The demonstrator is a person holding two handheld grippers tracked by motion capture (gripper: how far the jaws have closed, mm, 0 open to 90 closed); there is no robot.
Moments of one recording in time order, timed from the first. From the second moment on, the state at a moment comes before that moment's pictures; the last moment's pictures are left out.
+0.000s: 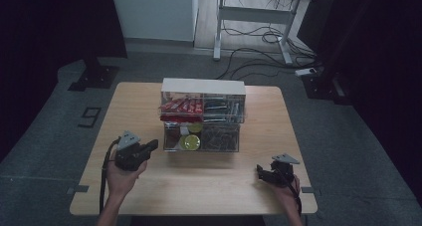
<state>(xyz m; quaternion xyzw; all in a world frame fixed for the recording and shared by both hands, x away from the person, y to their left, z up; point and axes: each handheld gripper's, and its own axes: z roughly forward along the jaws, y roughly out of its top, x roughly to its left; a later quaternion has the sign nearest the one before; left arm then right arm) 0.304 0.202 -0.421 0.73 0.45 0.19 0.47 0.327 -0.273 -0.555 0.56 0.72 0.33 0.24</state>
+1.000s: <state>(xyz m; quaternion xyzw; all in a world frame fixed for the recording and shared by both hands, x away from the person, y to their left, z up) 0.315 0.189 -0.383 0.74 0.43 0.17 0.50 0.327 -0.273 -0.555 0.56 0.72 0.33 0.25</state>
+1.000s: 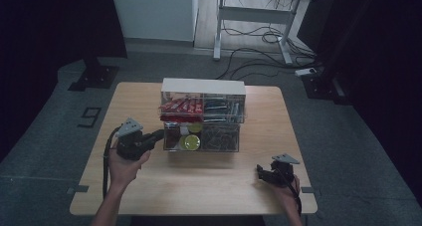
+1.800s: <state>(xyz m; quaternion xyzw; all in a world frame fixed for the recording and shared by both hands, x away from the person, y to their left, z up) 0.339 0.171 -0.358 0.75 0.41 0.14 0.50 0.327 -0.273 -0.555 0.56 0.72 0.33 0.25</state>
